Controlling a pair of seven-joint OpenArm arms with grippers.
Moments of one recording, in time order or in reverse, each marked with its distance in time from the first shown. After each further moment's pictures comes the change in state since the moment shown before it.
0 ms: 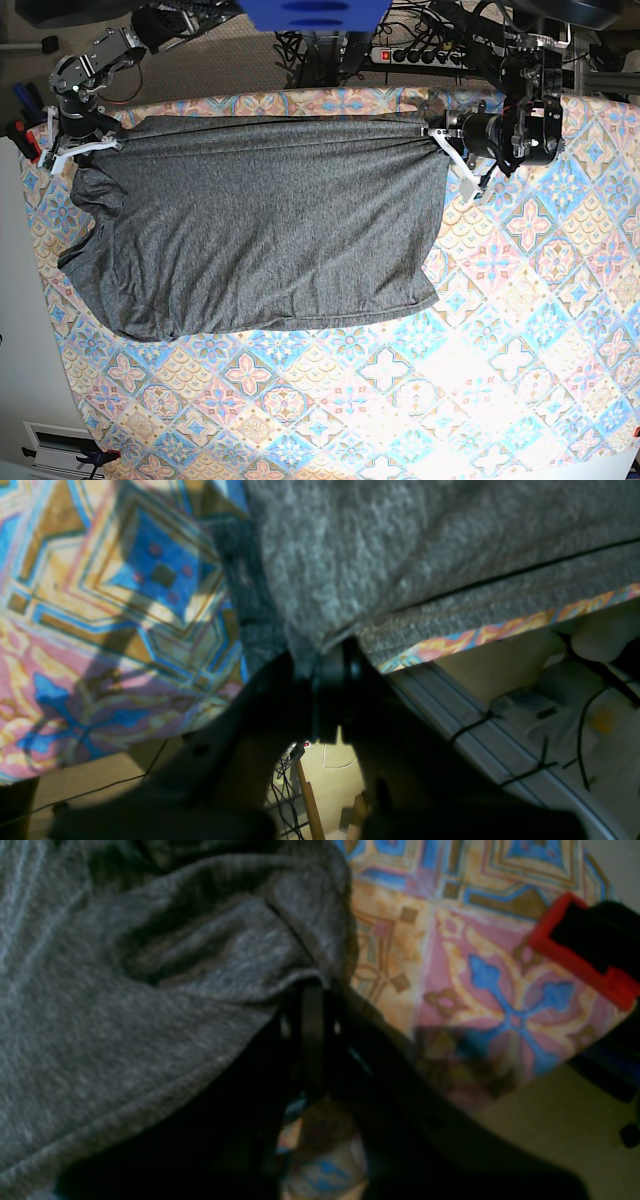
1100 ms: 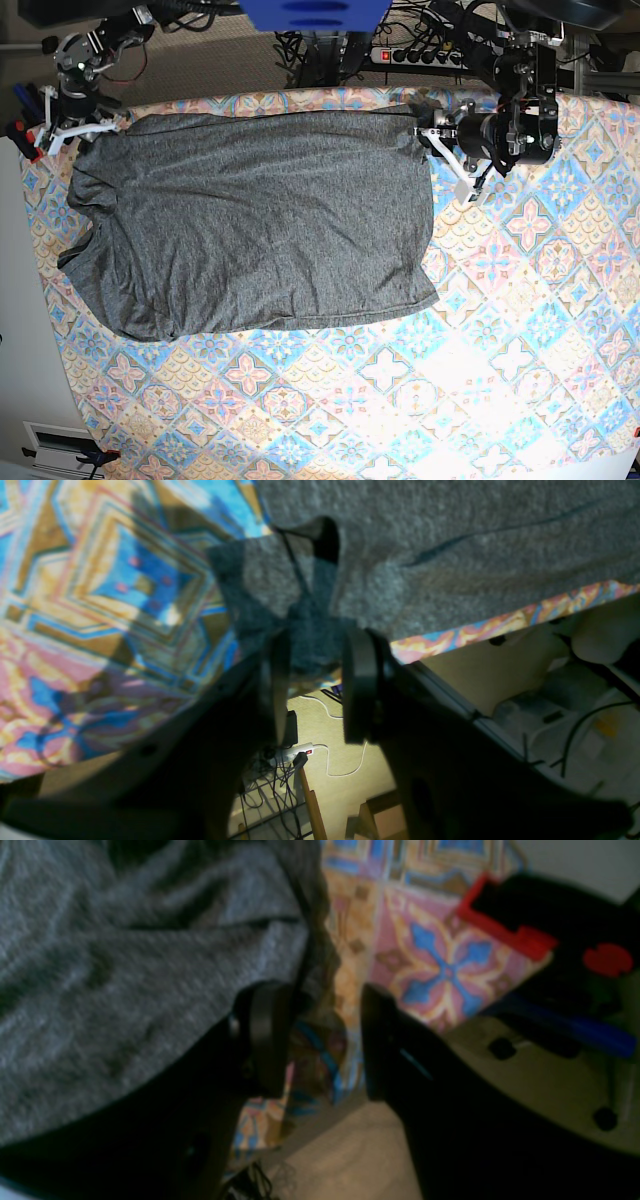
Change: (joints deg) left arm 0.0 2.0 -0.1 4.0 1.6 0.0 1.9; right arm -6.3 -3.8 0.0 8.8 3.5 -1.1 0.9
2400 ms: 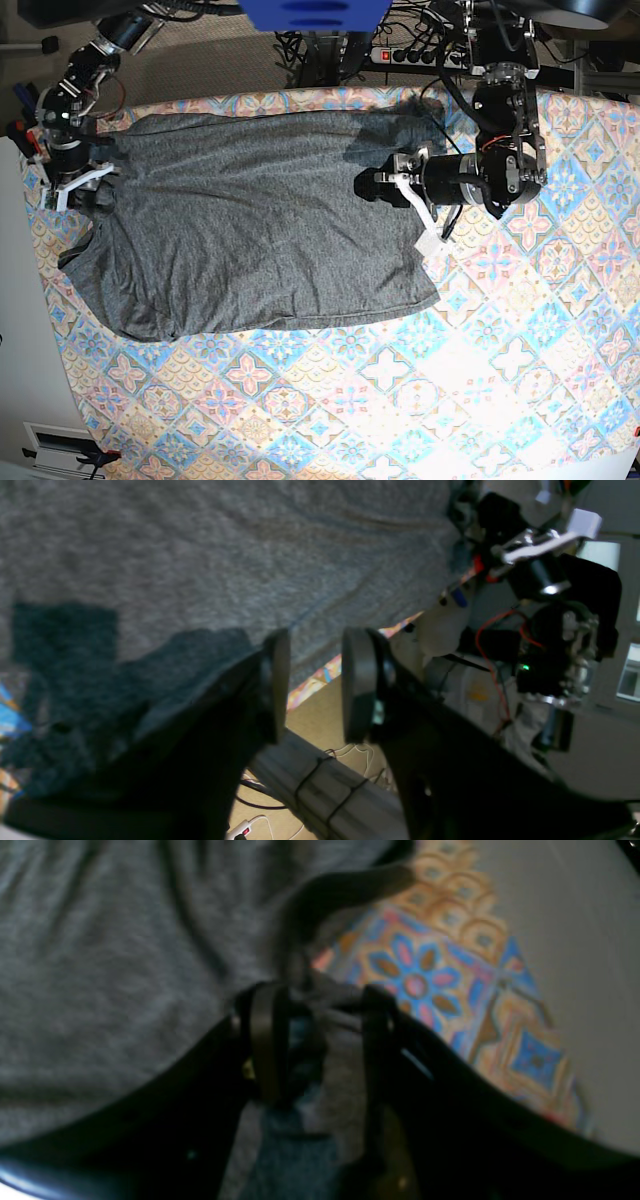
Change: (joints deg) left arm -11.4 8.5 -0.3 0.1 -17.8 0.0 0.1; right arm 0.6 15.0 -20.7 -13.1 1.1 -0.6 8.4
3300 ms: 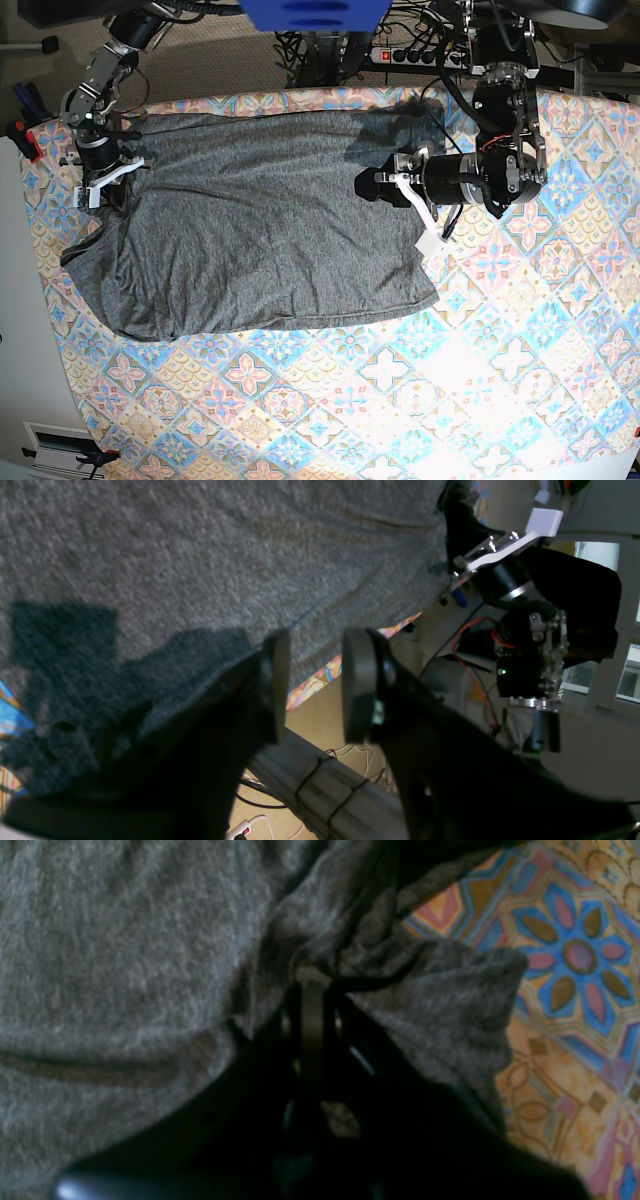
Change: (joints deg) left arm 0.5 0.0 0.0 0.0 0.0 0.0 0.0; right arm 0.0 -0.7 -4.7 -4.0 -0.2 0.6 3.9
